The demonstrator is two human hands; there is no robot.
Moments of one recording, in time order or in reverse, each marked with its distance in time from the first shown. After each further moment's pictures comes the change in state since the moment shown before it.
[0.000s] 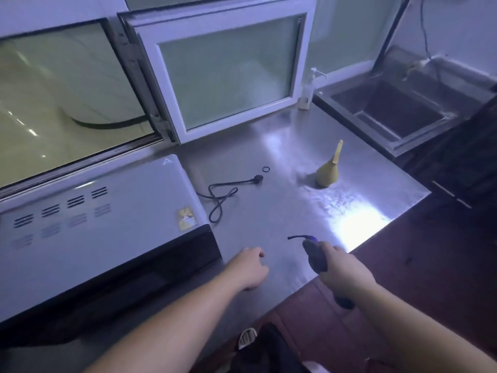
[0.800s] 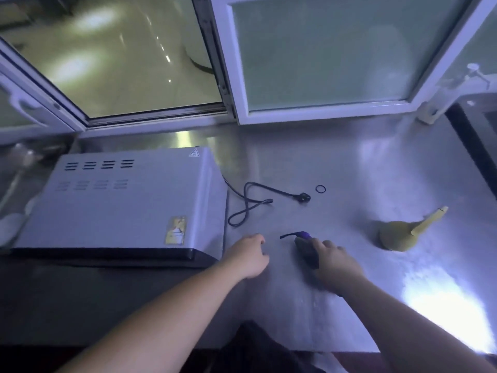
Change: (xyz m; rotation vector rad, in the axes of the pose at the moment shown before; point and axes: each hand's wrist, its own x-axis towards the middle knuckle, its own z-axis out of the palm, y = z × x) left_hand 0.109 0.048 -0.060 -0.124 0.164 -0.394; right_hand 0.244 -0.026 -0.051 -0.276 -0.273 -0.467
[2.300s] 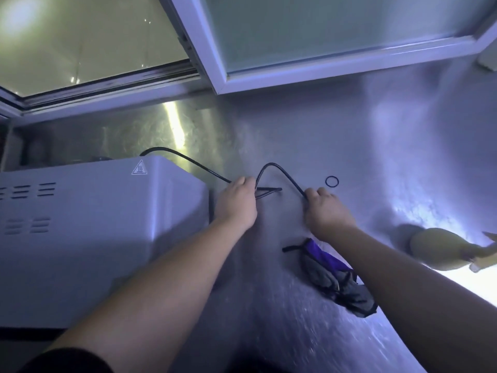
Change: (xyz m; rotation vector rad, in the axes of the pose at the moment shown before) left_hand 0.209 -0.001 -0.036 0.260 0.393 0.088; right_hand 0.193 -0.003 -0.033 0.038 0.100 -0.029
